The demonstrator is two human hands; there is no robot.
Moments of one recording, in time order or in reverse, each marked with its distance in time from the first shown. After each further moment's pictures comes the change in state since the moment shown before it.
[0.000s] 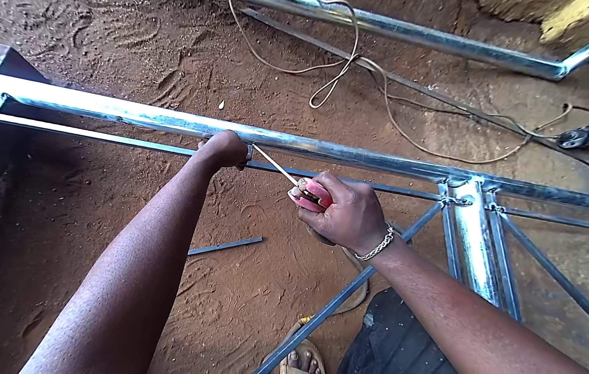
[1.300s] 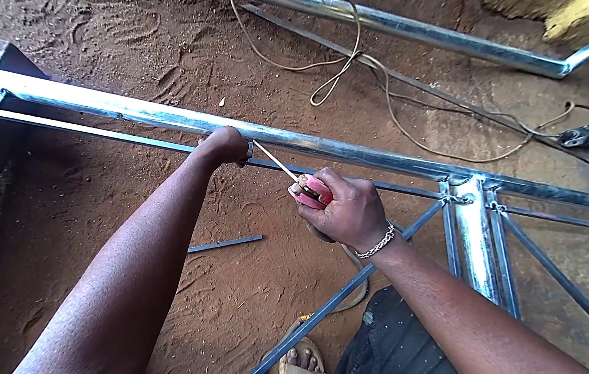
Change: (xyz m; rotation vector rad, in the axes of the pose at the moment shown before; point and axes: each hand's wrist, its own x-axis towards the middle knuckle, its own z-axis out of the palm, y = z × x) left_hand -0.002 0.003 -0.001 -0.002 0.012 -0.018; right_hand 0.001 -0.002 0.000 -0.008 -0.007 0.017
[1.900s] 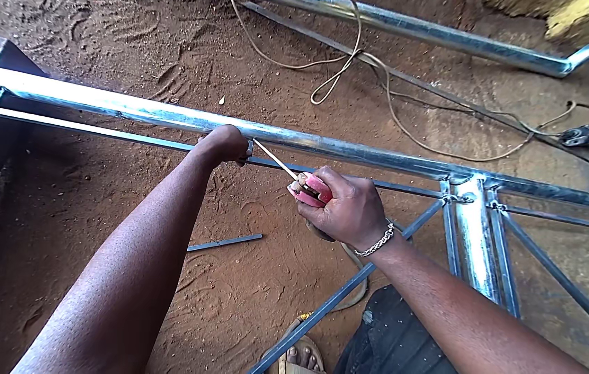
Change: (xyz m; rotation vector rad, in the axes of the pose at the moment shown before) left_hand 0.000 0.000 -0.001 -0.004 -0.013 0.017; right_hand 0.000 0.000 0.001 -0.009 0.001 -0.003
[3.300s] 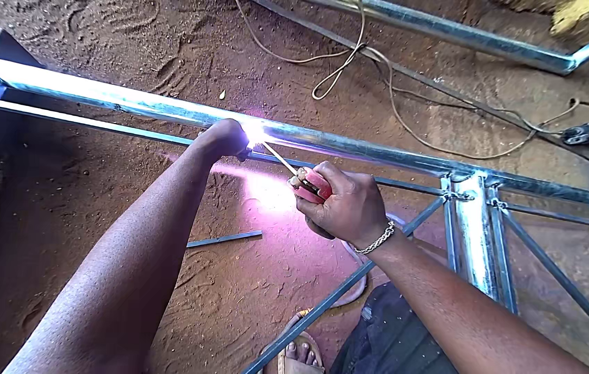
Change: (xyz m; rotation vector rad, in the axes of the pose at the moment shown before) left_hand -0.020 0.008 -0.002 0.025 0.022 0.020; right_hand 0.000 -0.005 -0.001 -0.018 -0.015 0.020
